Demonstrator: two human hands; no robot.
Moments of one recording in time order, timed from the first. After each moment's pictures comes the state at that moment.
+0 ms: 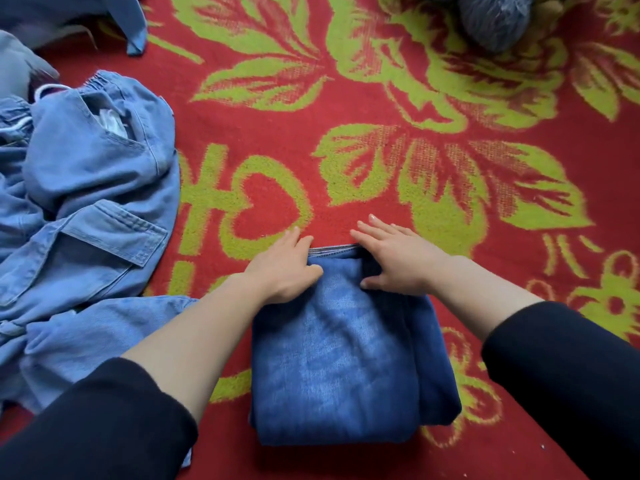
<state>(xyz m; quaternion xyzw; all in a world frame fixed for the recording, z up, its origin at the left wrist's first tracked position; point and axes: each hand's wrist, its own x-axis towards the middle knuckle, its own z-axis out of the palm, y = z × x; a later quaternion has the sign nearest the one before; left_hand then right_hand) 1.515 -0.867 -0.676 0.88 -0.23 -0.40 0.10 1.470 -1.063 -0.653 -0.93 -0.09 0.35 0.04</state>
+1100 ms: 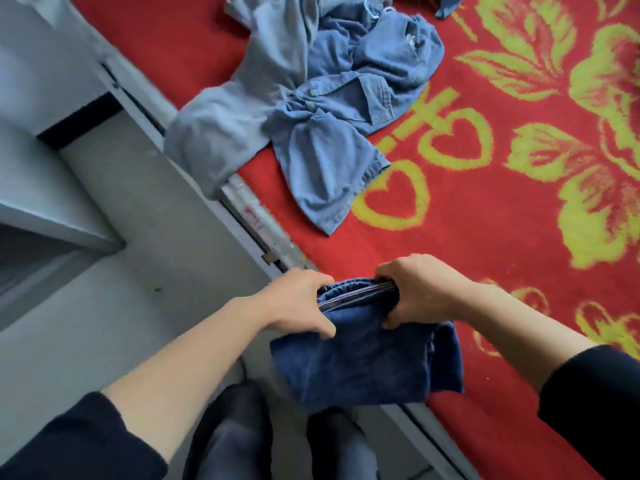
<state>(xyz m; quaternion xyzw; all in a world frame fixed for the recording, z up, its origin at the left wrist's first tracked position) 1.148 -0.692 -0.572 0.89 0.04 -0.33 0.32 1.245 -0.882 -0.550 -0.85 -0.39 0.35 0.03</state>
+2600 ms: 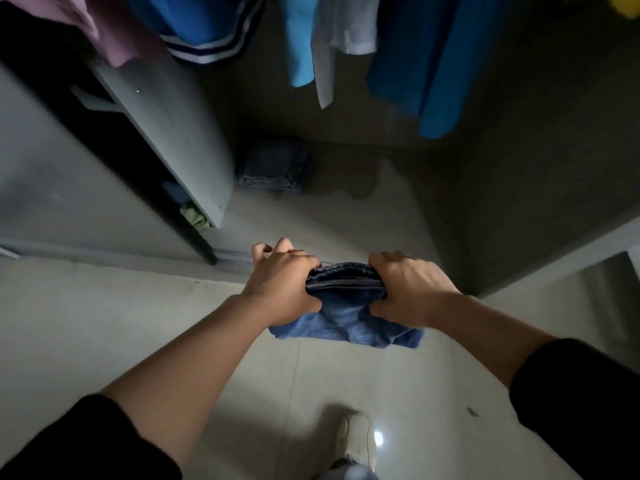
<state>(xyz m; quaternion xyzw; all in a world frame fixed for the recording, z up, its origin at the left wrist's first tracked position) 0.623 0.138 -0.736 0.88 0.45 -0.09 0.13 0.821 0.073 -0.730 -0.66 -0.73 0.16 -0.03</state>
